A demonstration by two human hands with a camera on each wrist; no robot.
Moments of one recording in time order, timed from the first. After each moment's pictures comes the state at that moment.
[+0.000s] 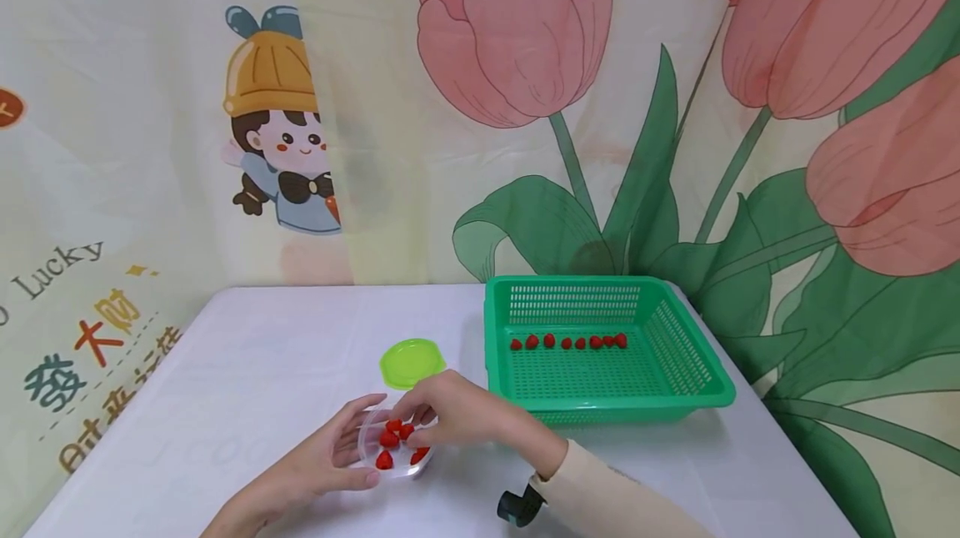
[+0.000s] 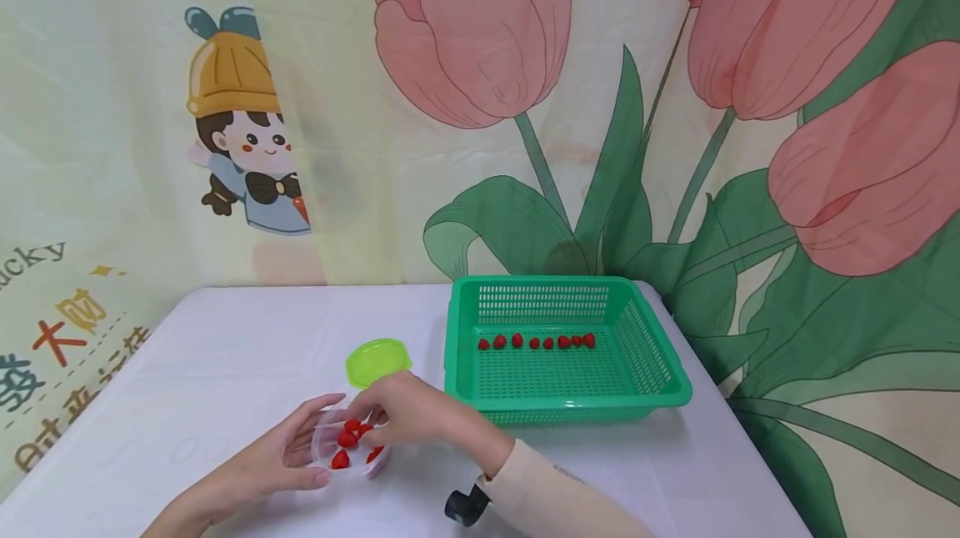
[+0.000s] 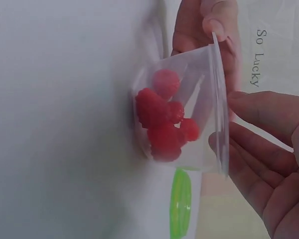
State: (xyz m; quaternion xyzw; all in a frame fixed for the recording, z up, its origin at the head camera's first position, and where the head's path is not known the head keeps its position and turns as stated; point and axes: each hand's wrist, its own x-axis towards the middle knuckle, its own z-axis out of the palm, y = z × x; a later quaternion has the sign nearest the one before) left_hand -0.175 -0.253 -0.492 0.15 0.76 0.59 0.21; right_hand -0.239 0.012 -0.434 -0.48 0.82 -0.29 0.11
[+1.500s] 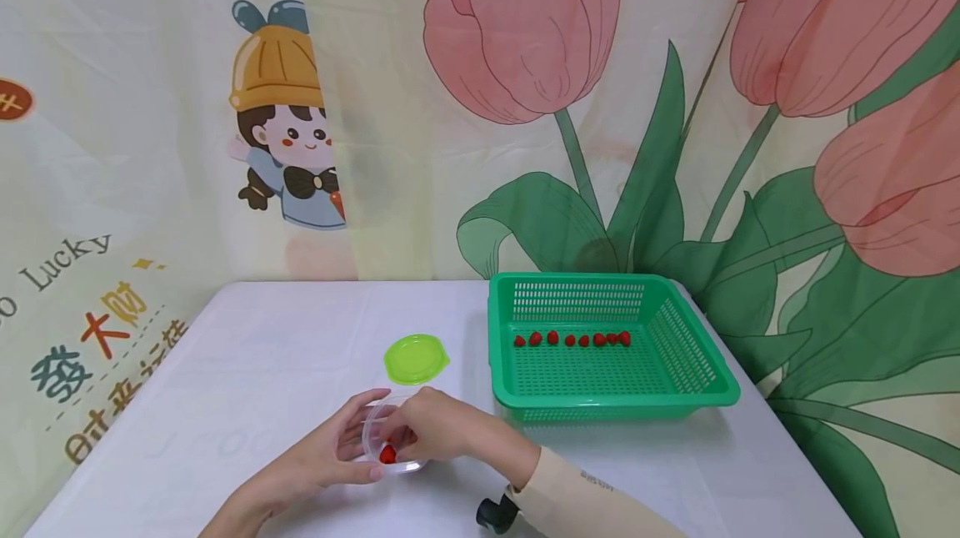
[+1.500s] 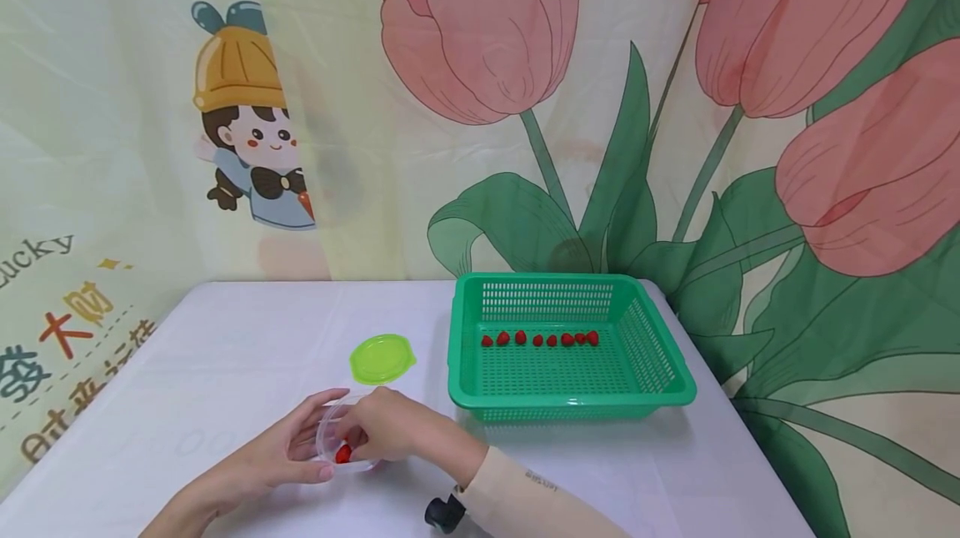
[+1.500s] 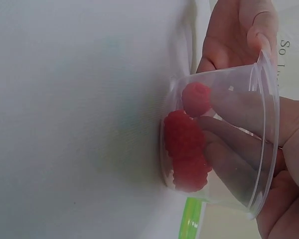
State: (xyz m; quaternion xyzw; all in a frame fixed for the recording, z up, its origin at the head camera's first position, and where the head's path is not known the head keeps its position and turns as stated) left_hand -0.178 -0.255 -0.495 0.20 0.73 0.62 0.21; right_hand -0.228 -0.019 -0.450 -0.50 0.84 -0.18 0.11
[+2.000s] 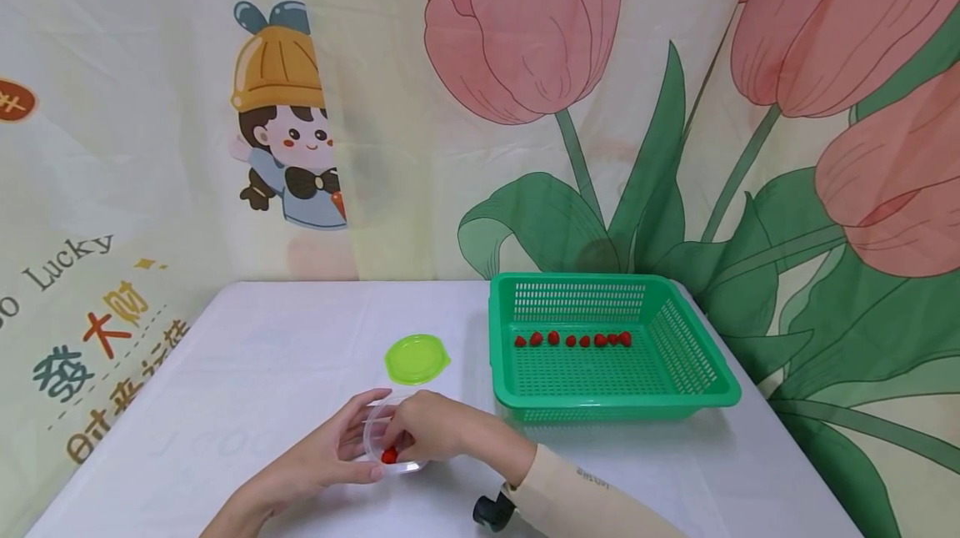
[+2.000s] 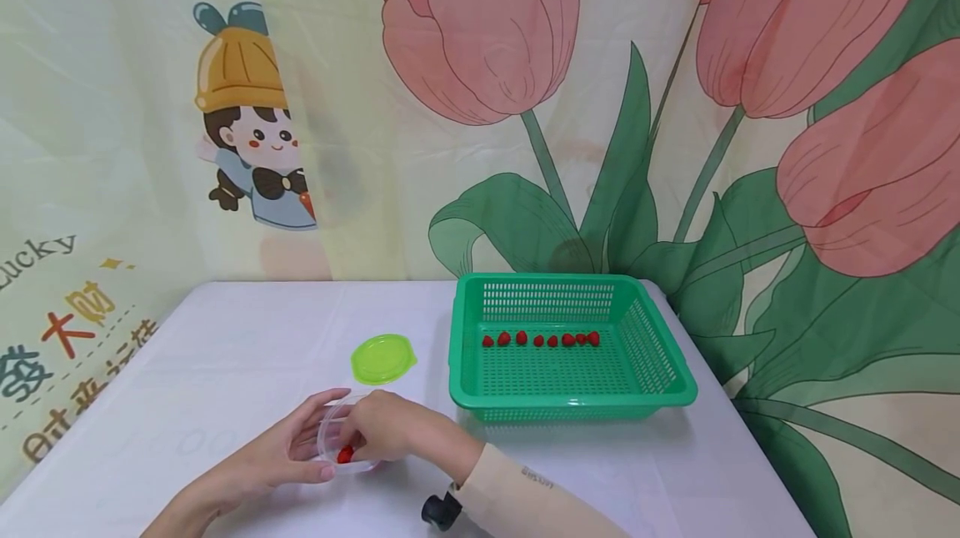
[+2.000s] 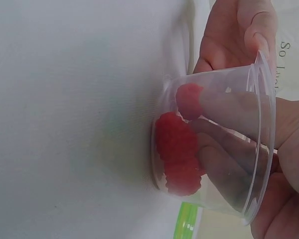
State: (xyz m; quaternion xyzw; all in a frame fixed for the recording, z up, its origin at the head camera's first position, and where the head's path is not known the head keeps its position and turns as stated) left_hand -0.178 -0.255 -0.495 0.20 0.73 0.62 0.21; right_hand -0.228 -0.026 -0.448 -0.51 0.84 -0.12 0.12
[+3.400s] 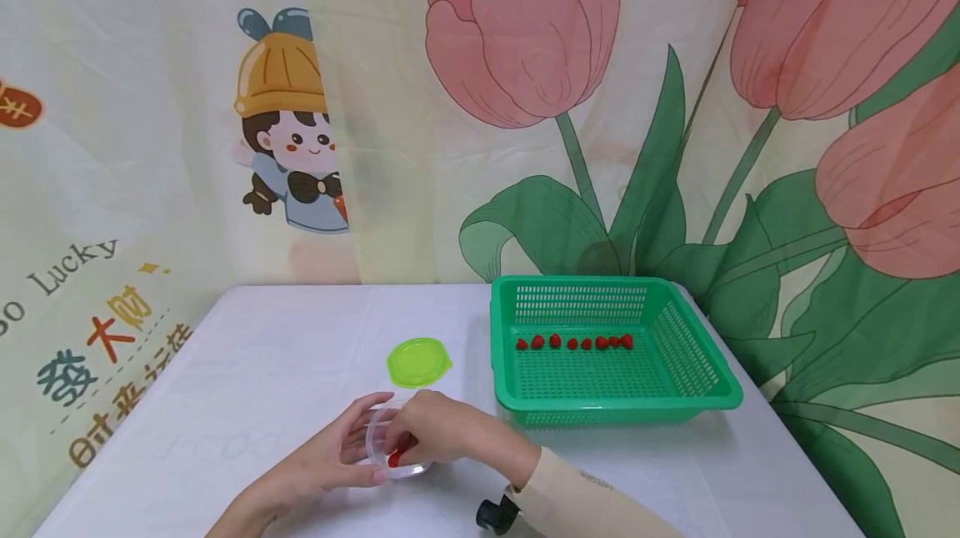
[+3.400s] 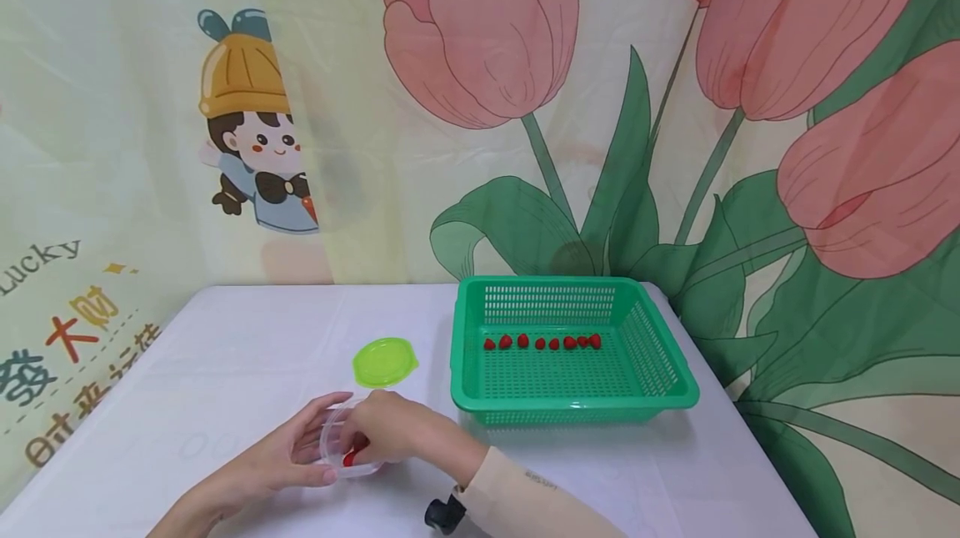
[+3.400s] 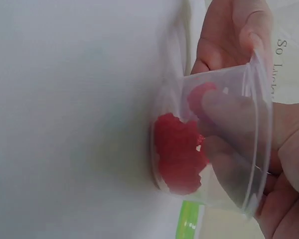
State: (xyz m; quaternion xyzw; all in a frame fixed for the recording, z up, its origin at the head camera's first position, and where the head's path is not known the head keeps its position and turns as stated) left_hand -0.180 -0.256 -0.497 0.20 0.74 0.61 0.21; right_hand -0.229 -0.023 -0.447 -0.50 0.85 -0.15 0.11
